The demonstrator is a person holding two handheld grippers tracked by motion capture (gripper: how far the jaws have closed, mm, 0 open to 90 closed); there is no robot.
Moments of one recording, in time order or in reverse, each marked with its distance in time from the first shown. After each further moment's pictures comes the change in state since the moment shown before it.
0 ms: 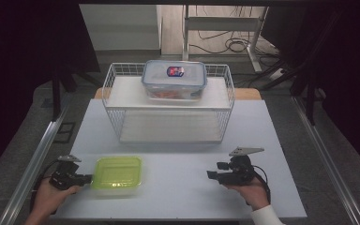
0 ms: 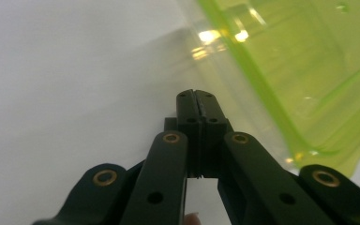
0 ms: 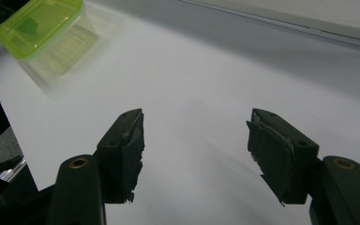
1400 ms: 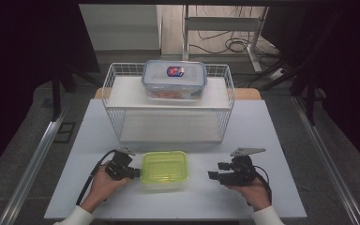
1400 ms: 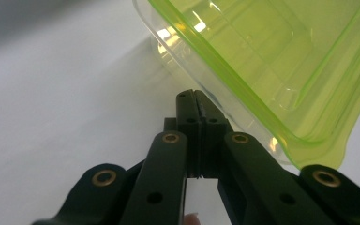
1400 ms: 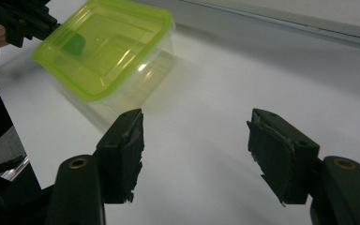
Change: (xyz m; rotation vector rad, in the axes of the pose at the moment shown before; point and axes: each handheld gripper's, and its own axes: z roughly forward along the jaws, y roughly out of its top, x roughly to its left) left arm -0.100 0.077 0.081 0.053 -0.133 0.170; right arm -0.001 -0.001 -0.003 -0.001 0.005 0.003
